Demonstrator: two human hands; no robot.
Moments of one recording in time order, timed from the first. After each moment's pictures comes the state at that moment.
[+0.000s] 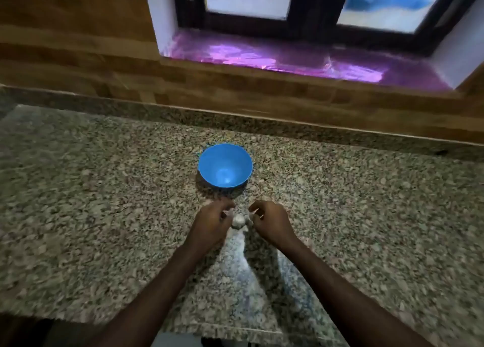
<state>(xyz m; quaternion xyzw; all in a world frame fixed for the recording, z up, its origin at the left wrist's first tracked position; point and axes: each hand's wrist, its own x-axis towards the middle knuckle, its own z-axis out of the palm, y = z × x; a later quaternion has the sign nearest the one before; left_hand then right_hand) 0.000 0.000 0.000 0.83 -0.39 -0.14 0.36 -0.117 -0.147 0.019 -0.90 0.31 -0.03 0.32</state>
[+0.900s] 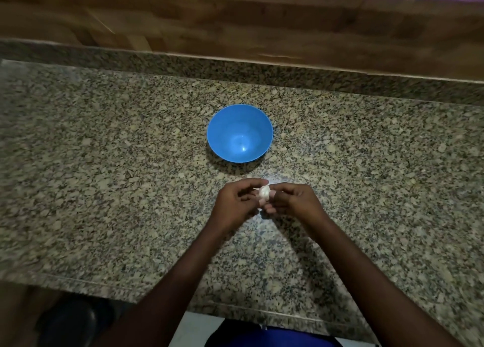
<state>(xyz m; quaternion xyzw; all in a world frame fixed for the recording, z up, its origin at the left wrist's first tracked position) -0.007 -0.025 -0.010 0.69 -0.18 -0.38 0.59 -0.116 -0.164 0.013 -0.54 0.41 0.00 0.73</state>
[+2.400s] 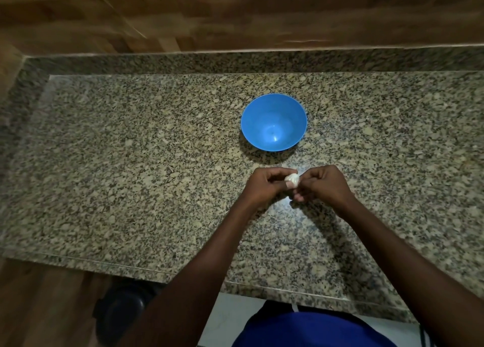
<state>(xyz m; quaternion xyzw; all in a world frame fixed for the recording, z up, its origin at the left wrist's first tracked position) 0.025 -0.017 -0.010 0.69 -0.18 -0.46 0.53 -0.094 -0.149 0.002 -0.61 0.42 0.00 0.67</state>
